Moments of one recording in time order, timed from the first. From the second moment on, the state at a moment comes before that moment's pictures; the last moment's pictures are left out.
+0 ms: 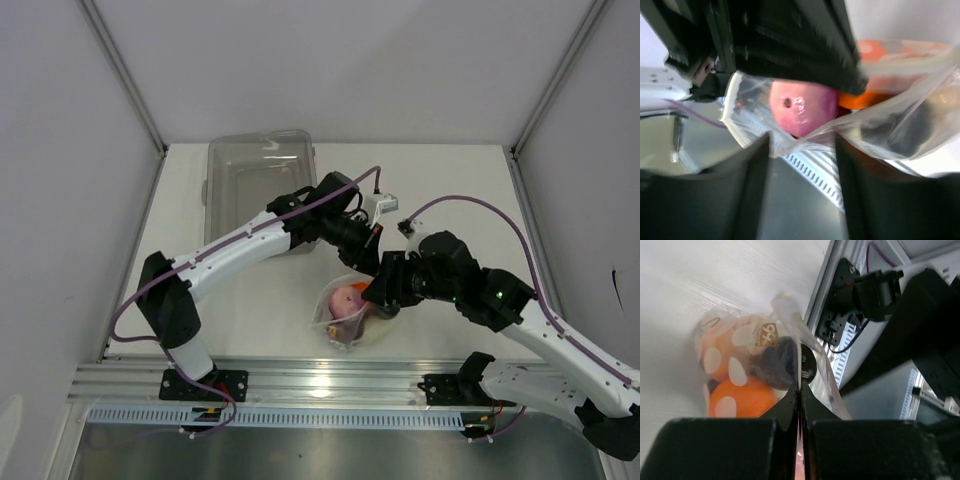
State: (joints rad) left arm -0.86 1.69 1.57 -0.66 0.64 -0.23; right arm 0.86 0.86 0.99 -0.72 -0.15 0.73
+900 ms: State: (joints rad) left arm -0.72 1.80 1.58 -0.67 1.16 -0.04; right arm 0.43 0.79 0.87 -0.63 -0.32 0.50
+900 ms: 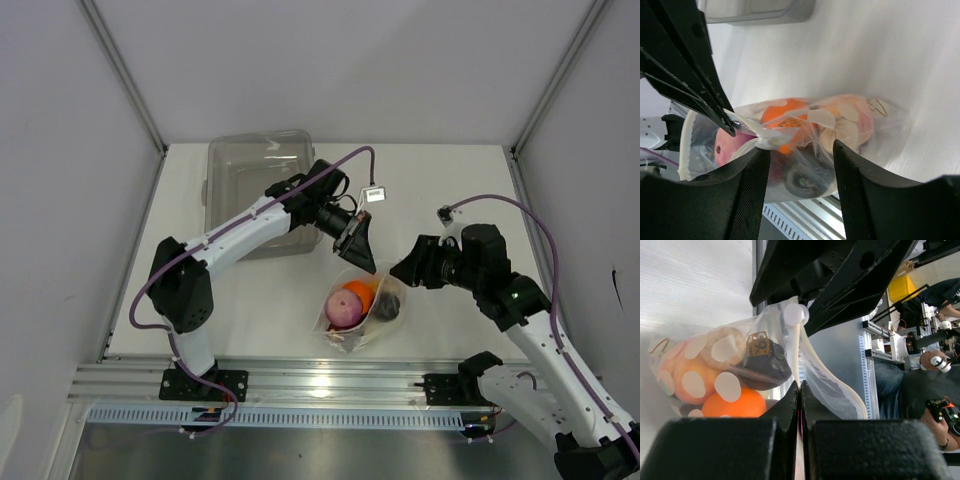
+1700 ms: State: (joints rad) left arm -0.72 1.88 1.68 -0.75 1.26 0.02; right arm 0.43 0.76 0.75 -0.36 -0.44 0.42
